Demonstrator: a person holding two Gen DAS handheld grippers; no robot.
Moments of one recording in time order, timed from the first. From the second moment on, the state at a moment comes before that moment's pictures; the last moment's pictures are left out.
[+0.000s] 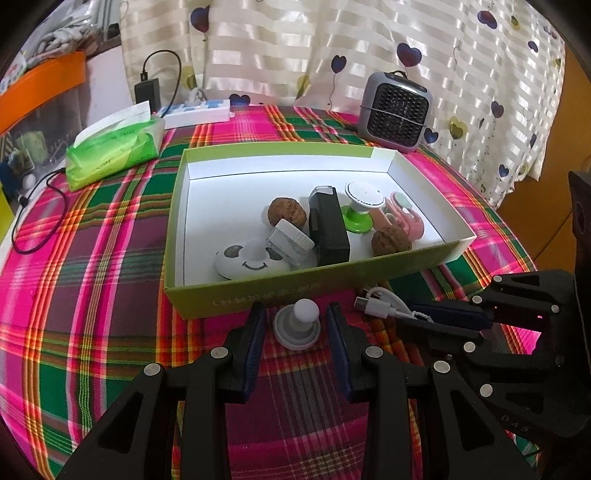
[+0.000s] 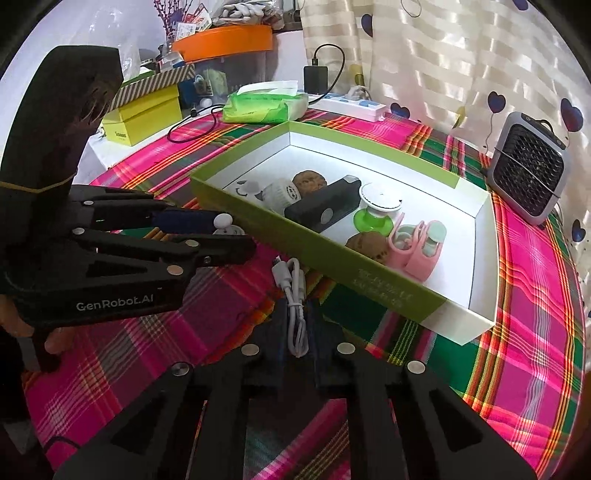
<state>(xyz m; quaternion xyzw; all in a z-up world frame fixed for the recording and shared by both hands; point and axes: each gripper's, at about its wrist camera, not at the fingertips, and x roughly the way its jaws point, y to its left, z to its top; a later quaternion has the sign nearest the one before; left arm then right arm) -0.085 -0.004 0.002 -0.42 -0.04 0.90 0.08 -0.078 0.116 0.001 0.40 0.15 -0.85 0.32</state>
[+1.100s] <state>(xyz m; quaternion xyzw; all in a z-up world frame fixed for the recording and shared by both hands) -0.063 -0.006 0.007 -0.40 -0.07 0.90 0.13 -0.058 0.118 0.004 0.39 0.13 -0.86 0.30</state>
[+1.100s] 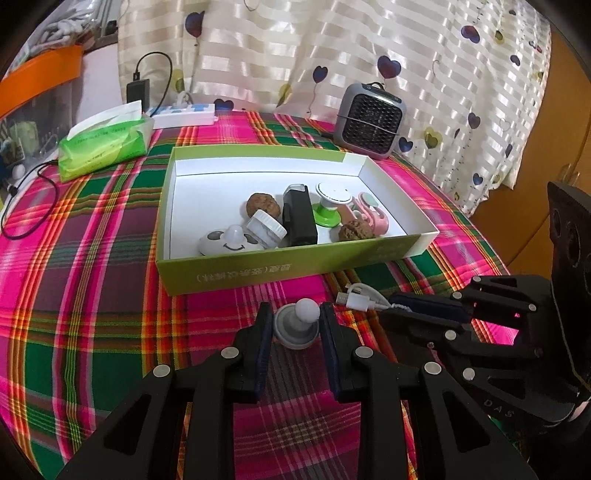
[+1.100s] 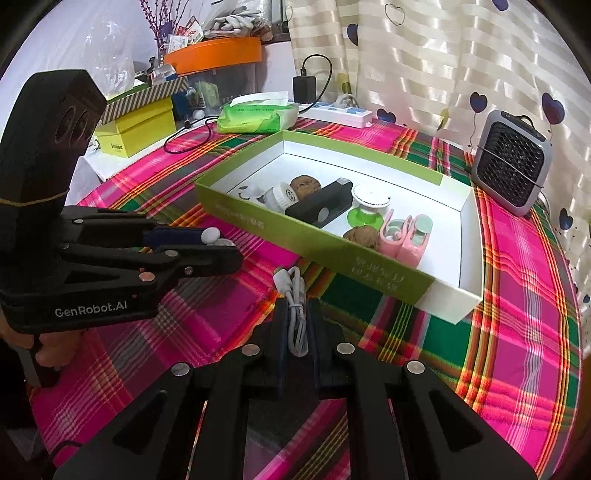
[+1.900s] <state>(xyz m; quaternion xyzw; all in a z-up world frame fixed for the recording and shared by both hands) -0.060 -0.002 0.004 -0.41 -0.06 0.90 0.13 -0.060 0.107 -0.002 0.39 0.15 -0.85 0.31</state>
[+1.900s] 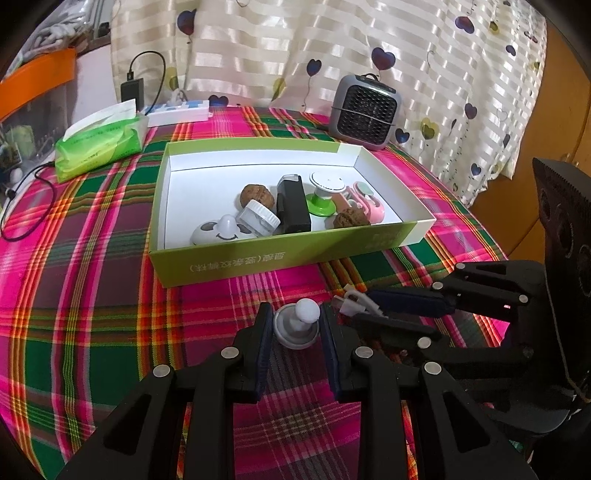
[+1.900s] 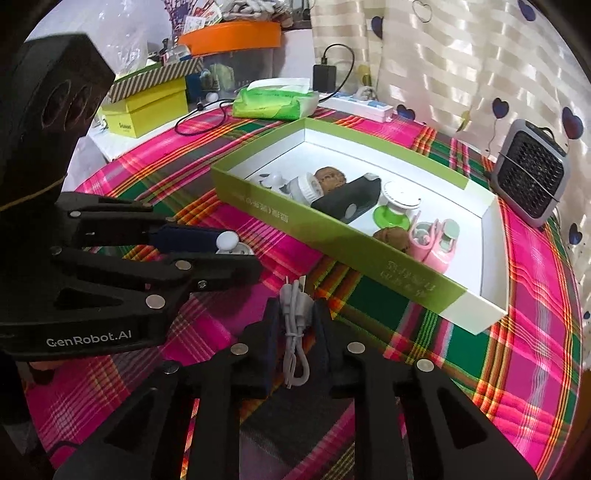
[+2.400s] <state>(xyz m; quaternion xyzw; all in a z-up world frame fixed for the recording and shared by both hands) -0.044 0.012 0.027 -0.38 -0.04 0.91 0.14 -0.041 0.120 0.025 0.35 0.11 -0.88 0.29</state>
